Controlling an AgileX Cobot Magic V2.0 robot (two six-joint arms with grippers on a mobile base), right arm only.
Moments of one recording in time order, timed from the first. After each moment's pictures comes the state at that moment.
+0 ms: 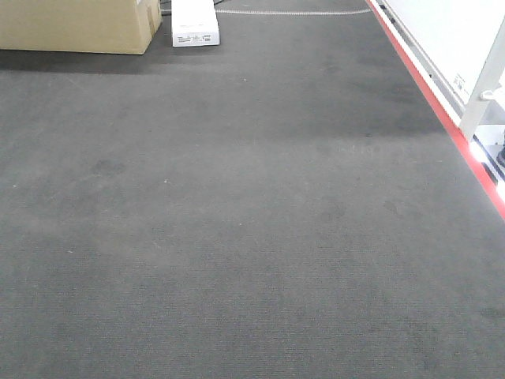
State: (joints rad) arm 0.00 0.30 -0.50 0.02 0.64 -0.04
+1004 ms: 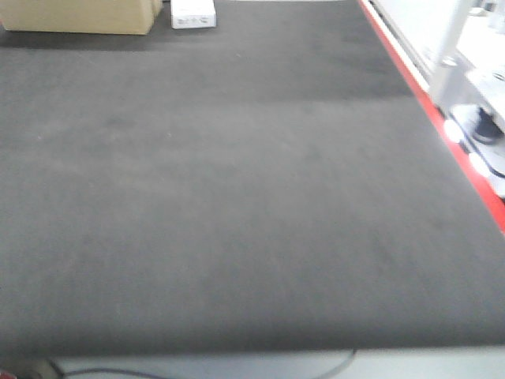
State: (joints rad) arm 0.00 0.30 -0.50 0.02 0.64 -0.04
